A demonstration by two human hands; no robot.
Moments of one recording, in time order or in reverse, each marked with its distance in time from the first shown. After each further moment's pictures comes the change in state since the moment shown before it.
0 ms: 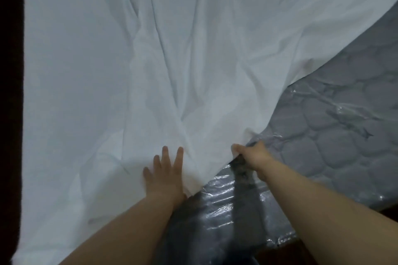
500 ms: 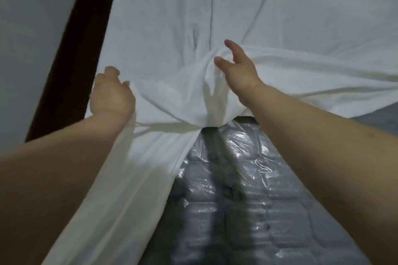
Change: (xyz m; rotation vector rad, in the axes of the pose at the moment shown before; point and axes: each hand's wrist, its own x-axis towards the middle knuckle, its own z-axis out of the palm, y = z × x) left_hand 0.029 -0.182 -0.218 -0.661 0.910 -0.468; right_hand -0.088 -0.311 0.108 -0.127 -0.189 -0.871
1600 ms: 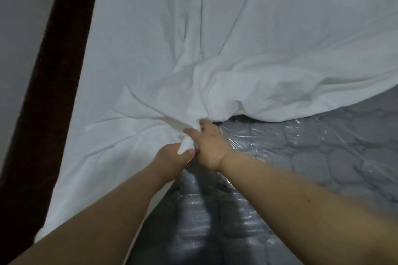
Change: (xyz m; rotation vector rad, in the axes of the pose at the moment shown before) left_hand -0.146 0.009 0.065 -0.411 -0.910 -0.007; right_hand -0.108 0.100 0.043 -0.823 -0.534 -0.070
